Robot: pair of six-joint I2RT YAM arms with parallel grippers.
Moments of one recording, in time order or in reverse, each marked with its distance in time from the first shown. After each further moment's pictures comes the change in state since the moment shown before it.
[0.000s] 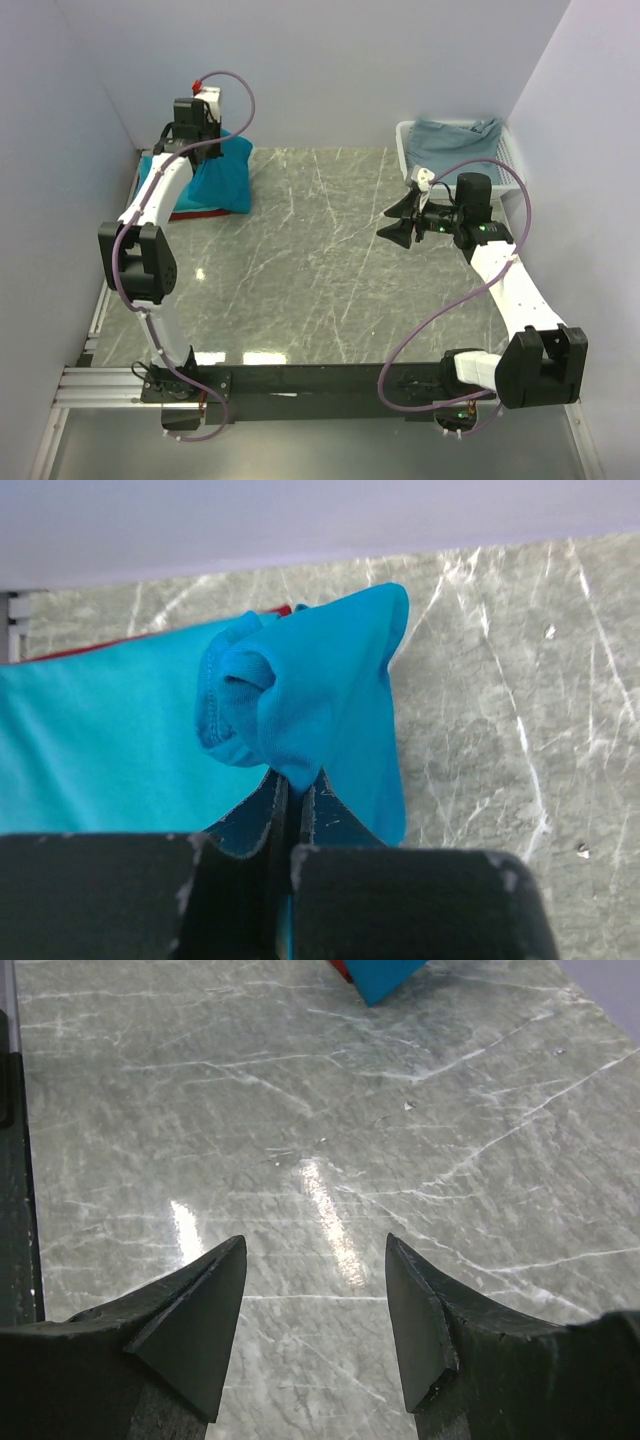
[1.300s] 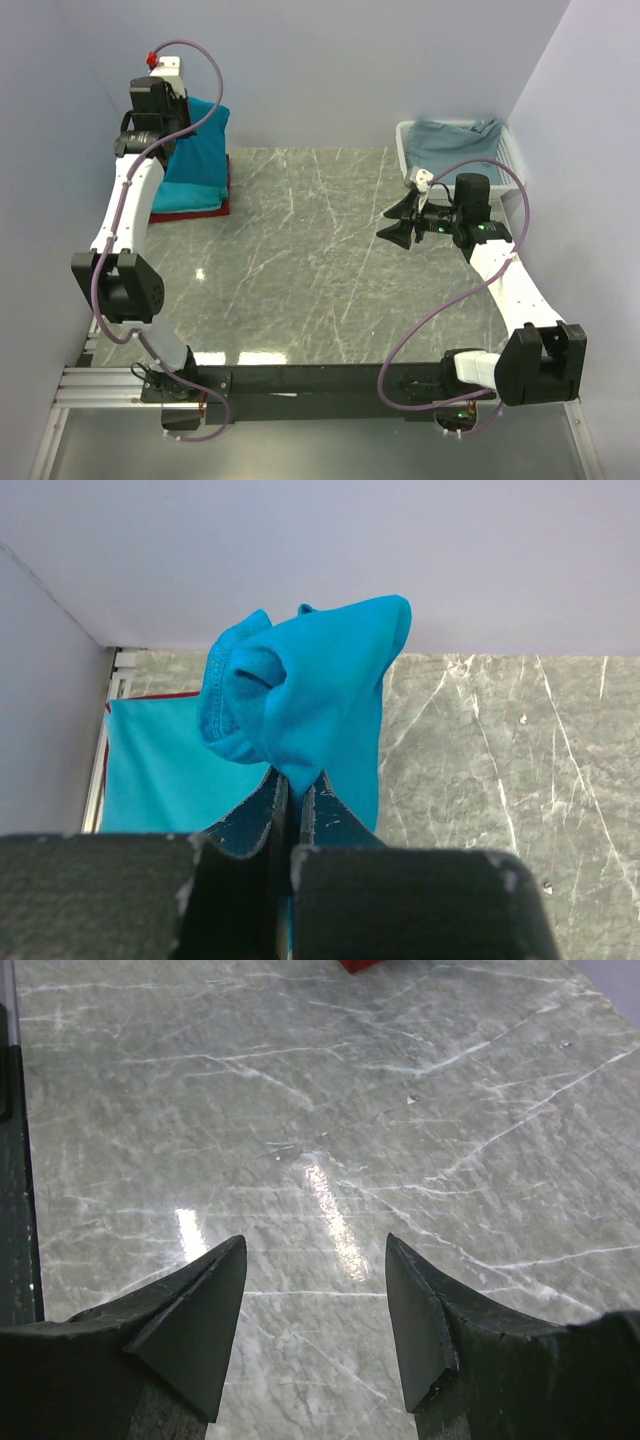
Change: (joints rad) left arm 0.082 -0.163 0.074 -0.041 0.016 -0.044; right arm 0.000 0.014 0.000 -0.015 -0.001 -0.019
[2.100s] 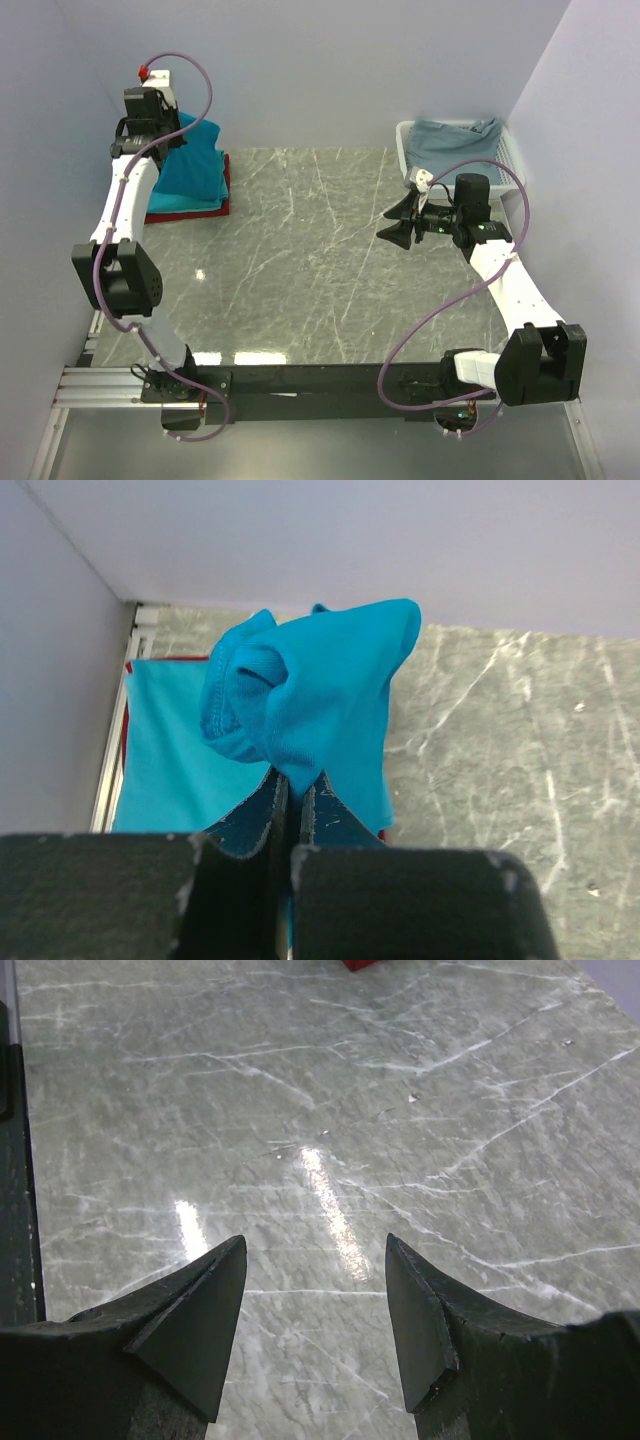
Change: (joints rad) left arm 0.066 0.024 -0.052 0.008 0.005 0.000; right arm 0.000 0.000 0.000 -0.006 0.000 -0.004
